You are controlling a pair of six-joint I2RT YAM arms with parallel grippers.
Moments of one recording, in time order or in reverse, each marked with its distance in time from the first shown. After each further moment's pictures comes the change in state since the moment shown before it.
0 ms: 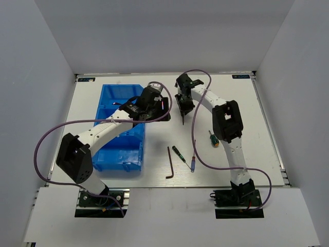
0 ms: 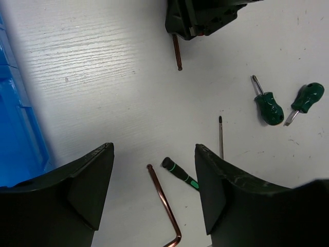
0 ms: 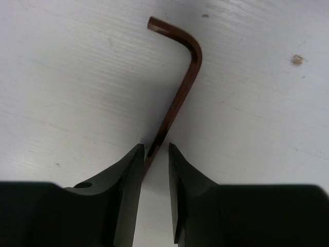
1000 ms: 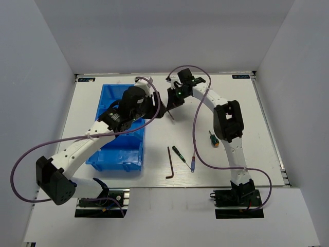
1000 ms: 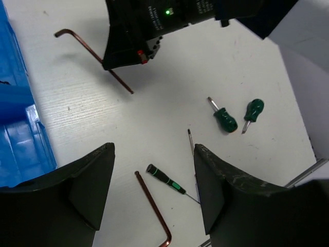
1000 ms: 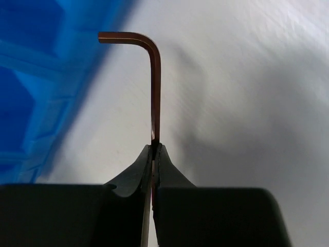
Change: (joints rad) left arm 0.000 -0.260 -0.074 0.063 -0.003 0.038; right arm -0.014 0.001 0.025 0.134 -0.495 -0.058
